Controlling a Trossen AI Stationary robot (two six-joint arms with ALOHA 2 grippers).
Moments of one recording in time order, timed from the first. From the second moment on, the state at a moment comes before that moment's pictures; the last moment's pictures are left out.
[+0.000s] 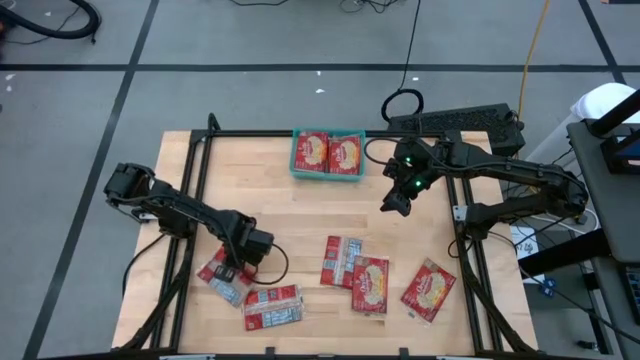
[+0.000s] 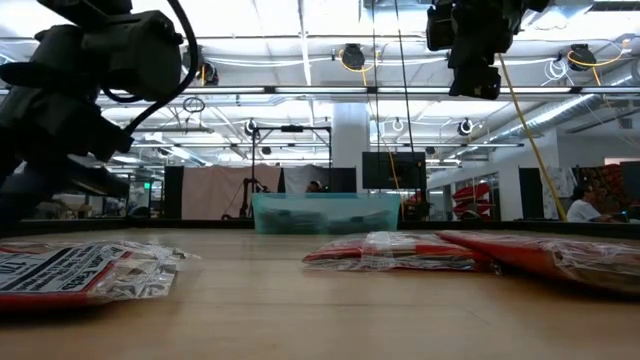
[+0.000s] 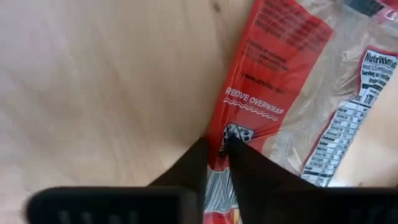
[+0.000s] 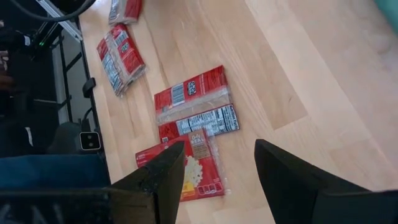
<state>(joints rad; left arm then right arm) -0.26 1.54 0.72 -0.79 0.34 0.07 -0.32 1.16 1.03 -0.86 -0.47 0.36</state>
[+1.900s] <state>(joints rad) 0.03 1.54 1.09 -0.56 -0.04 -0.07 -0.16 1.77 0.78 0.58 -0.47 0.62</state>
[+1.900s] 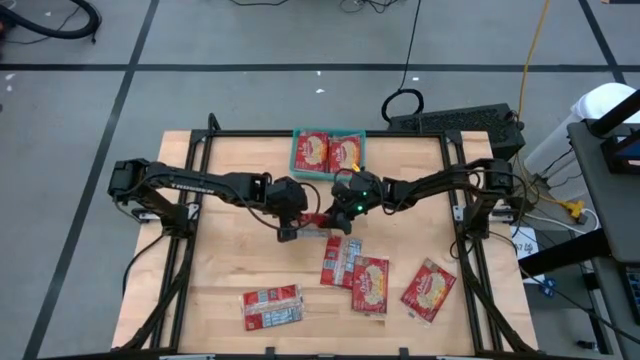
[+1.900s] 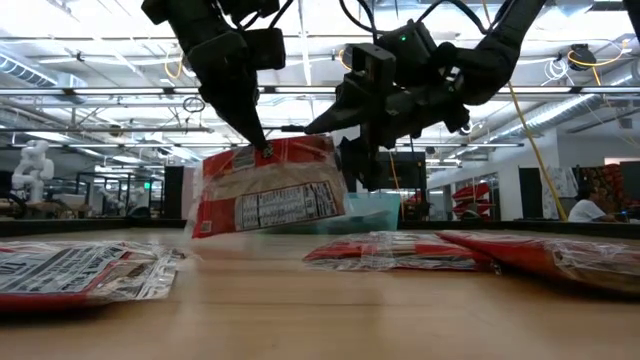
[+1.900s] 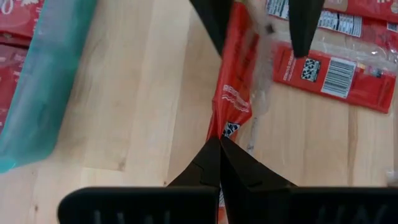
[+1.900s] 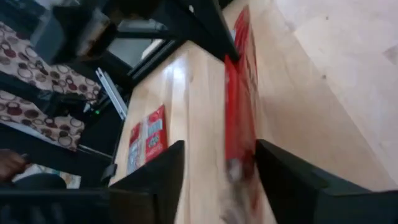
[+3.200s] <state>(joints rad) 0.34 1.38 1.46 -0.58 0.00 -0.88 -0.21 0.93 0.78 -0.11 0.27 -0.52</state>
